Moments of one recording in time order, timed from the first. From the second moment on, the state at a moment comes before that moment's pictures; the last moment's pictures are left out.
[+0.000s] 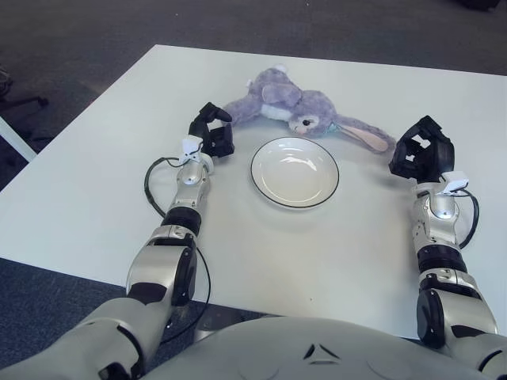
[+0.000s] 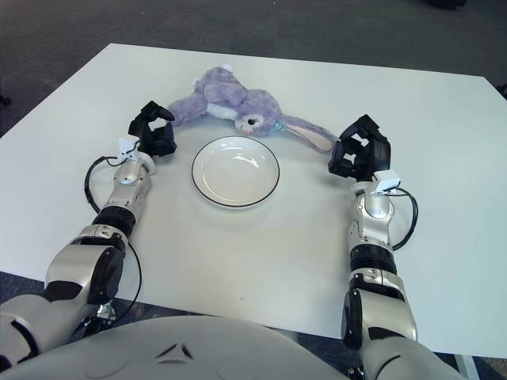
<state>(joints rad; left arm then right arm) -0.58 0.04 0.11 0.98 -0.03 -0.57 0.02 -0.32 -0.27 -0.28 0.70 0.17 -0.70 0.12</state>
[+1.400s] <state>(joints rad) -0.58 0.04 0.10 0.96 -0.03 -0.57 0.02 -0.22 -0.27 -0.16 0.30 -0.07 -0.46 0.06</state>
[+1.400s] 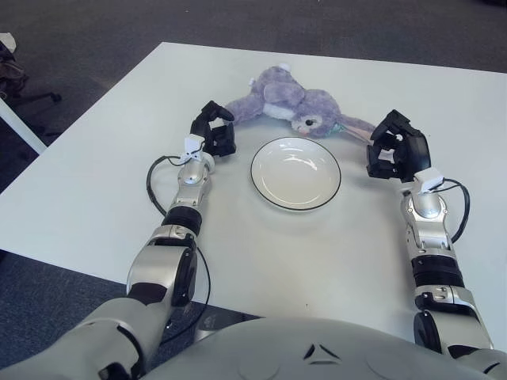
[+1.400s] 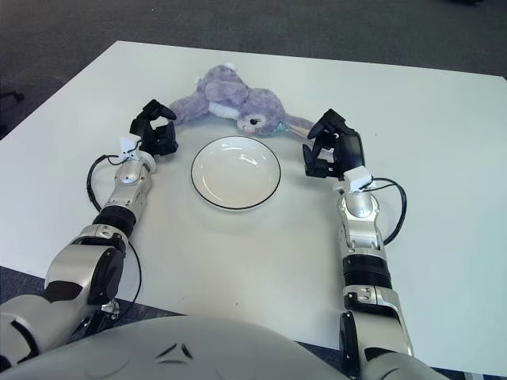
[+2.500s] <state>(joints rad) -0.58 0.04 0.10 0.95 -0.03 -0.57 0.02 -0.40 -0.42 -0.03 0.19 -0.39 -0.29 0.03</state>
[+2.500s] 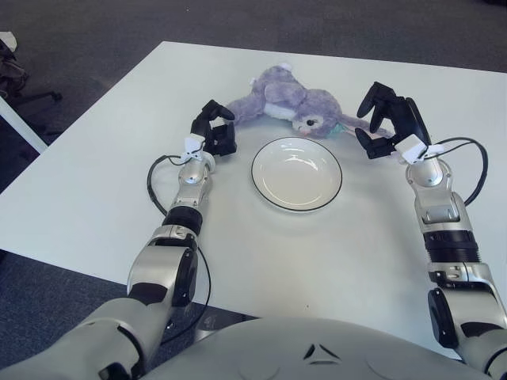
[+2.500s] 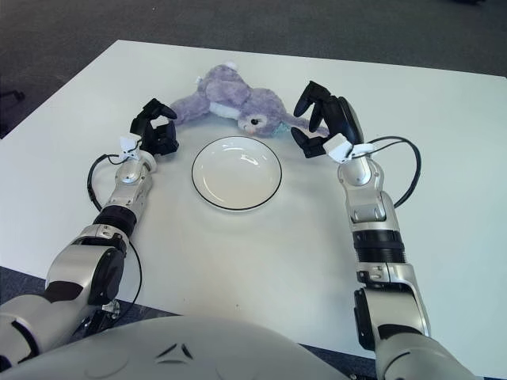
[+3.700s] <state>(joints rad) -0.58 0.04 0.10 0.96 -0.03 -0.57 0.02 -0.70 -0.57 0.28 0.45 -0.95 -0.32 -0.33</state>
